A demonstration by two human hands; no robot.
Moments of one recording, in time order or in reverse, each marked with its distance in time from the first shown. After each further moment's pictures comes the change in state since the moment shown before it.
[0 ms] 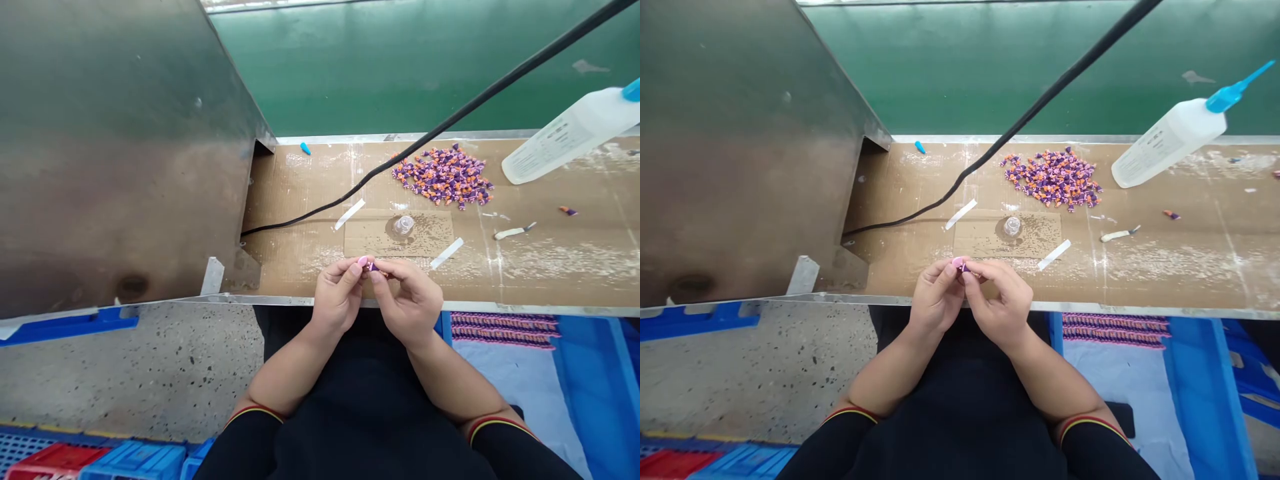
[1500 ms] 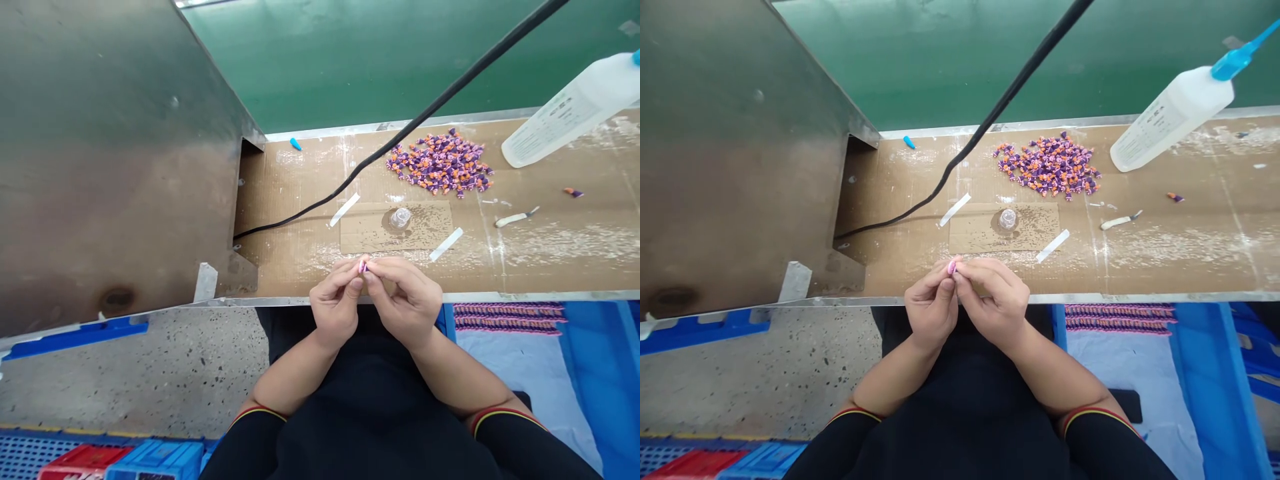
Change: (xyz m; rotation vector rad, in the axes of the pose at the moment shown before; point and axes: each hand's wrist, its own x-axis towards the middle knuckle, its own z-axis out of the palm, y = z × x) left_hand -0.013 -0.018 -0.010 0.458 0.006 0.577; right_hand -0.002 0.000 0.000 -0.017 0.006 -0.062
